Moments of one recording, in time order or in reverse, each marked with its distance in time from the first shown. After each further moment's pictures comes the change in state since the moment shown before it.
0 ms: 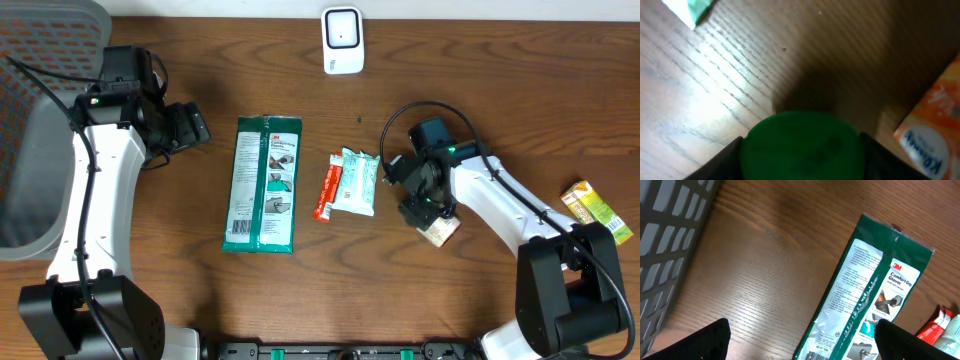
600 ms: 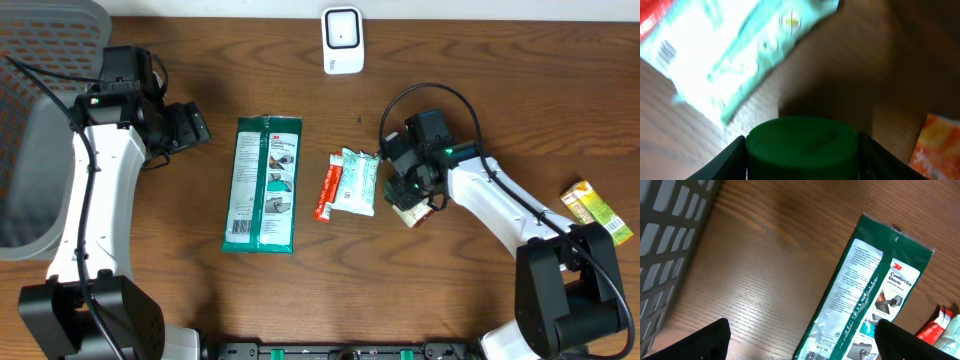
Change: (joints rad) left arm 0.000 0.000 0.000 0.000 0.000 0.000; right arm 0.014 -0.002 -0.004 0.235 -0.120 0.210
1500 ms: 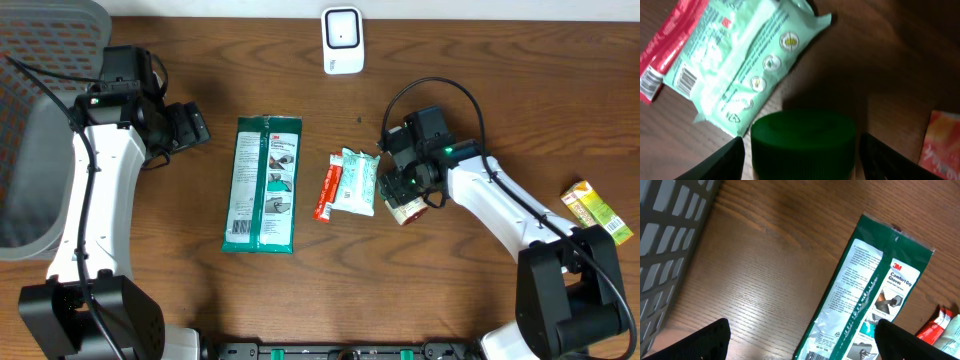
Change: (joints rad) left arm 0.000 0.000 0.000 0.000 0.000 0.000; right arm 0.008 -0.008 0.016 -0.003 -0.016 0.122
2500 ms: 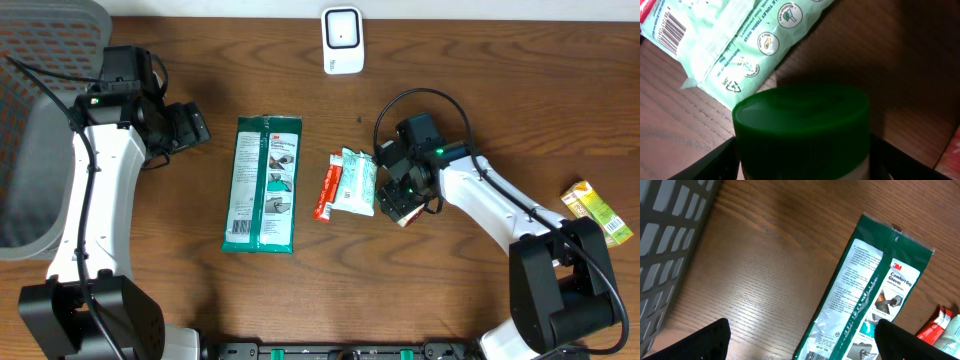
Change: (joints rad) left arm 0.000 0.000 0.000 0.000 0.000 0.000; right arm 0.028 0.033 -0.003 -0.083 0.022 -0.088
